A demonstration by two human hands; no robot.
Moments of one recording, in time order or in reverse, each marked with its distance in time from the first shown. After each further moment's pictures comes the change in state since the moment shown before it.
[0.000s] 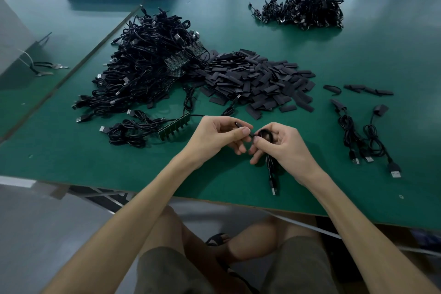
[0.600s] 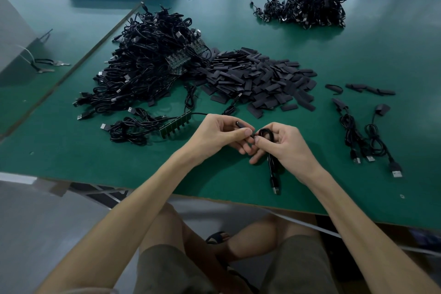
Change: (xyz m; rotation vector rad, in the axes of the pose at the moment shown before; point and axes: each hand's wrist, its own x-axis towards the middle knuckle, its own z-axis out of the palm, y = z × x) left_hand 0.004 0.000 -0.002 -0.037 -0.095 -0.065; right_hand 0.002 0.002 0.000 0.029 -0.038 0.006
